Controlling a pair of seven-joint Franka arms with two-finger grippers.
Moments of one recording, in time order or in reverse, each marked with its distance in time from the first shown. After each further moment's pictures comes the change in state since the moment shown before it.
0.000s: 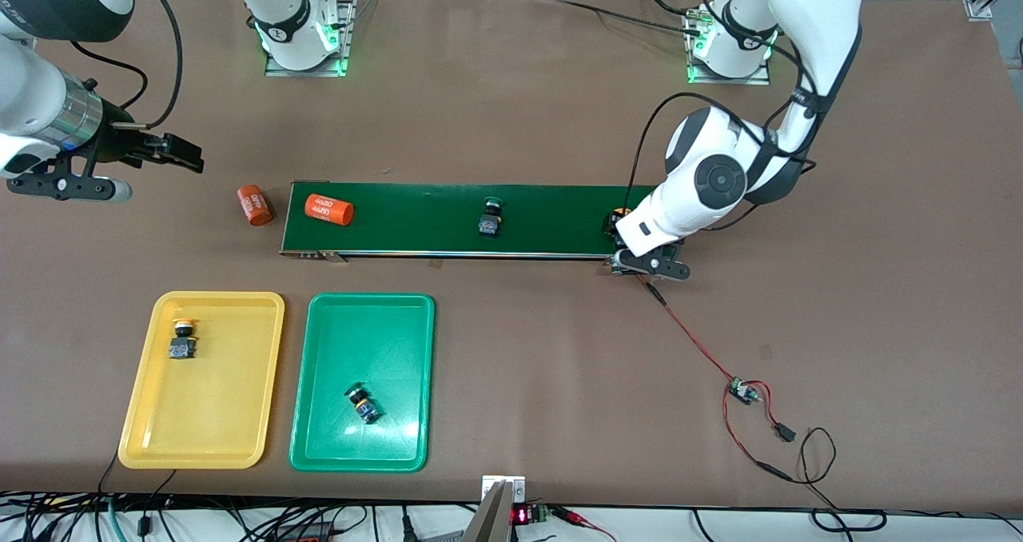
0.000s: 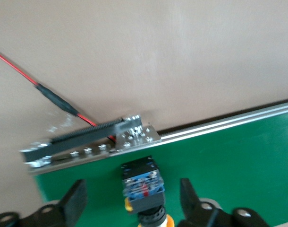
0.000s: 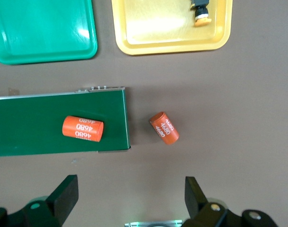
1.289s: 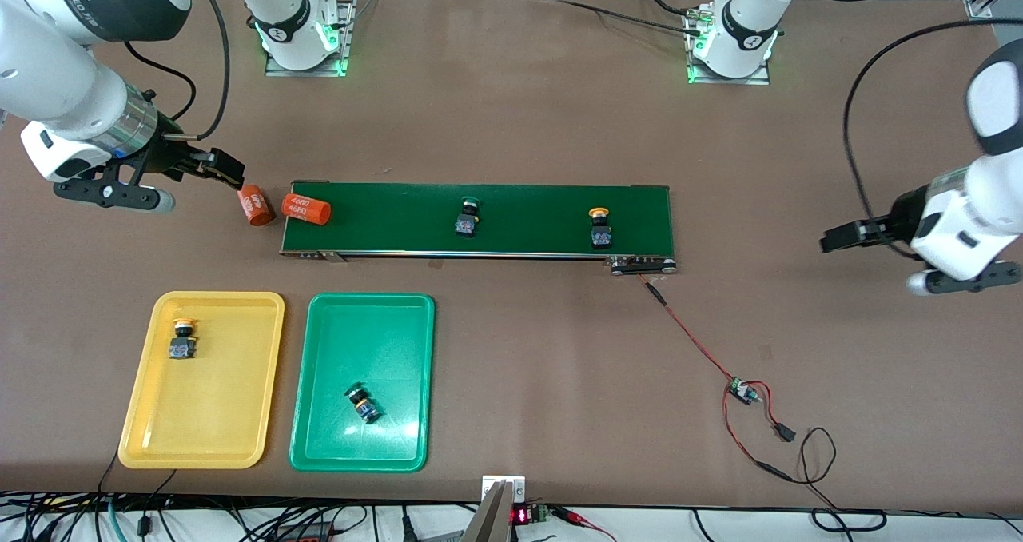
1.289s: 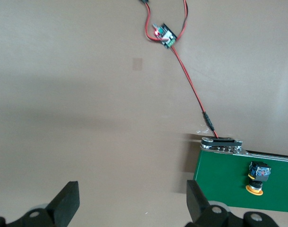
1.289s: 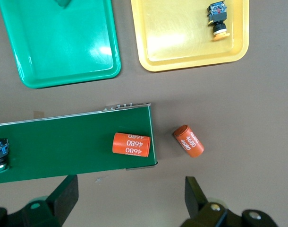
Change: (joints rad) left arm 0.219 -0.131 0.252 0.459 0.031 -0.647 0.034; right arm 0.066 0.022 0.039 0.003 0.000 0.078 0.168
